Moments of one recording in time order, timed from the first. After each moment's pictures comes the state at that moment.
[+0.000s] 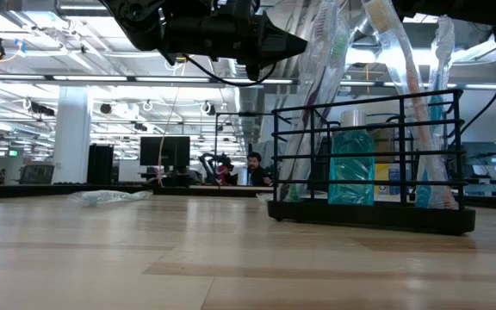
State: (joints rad) left arm 0.13 1.70 0.99 0.63 0.20 0.01; right arm 0.23 0.99 0.34 1.00 0.39 -0.30
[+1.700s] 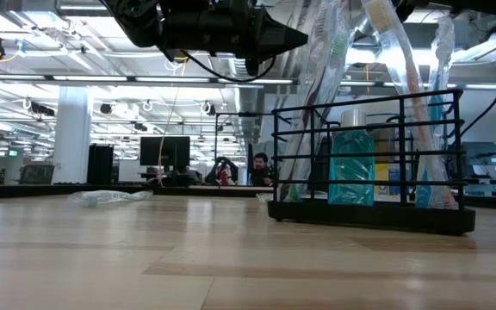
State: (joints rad) left arm 0.12 1.68 0.99 0.63 0.21 0.01; right arm 0.30 0.91 0.34 0.95 0.42 -0.32
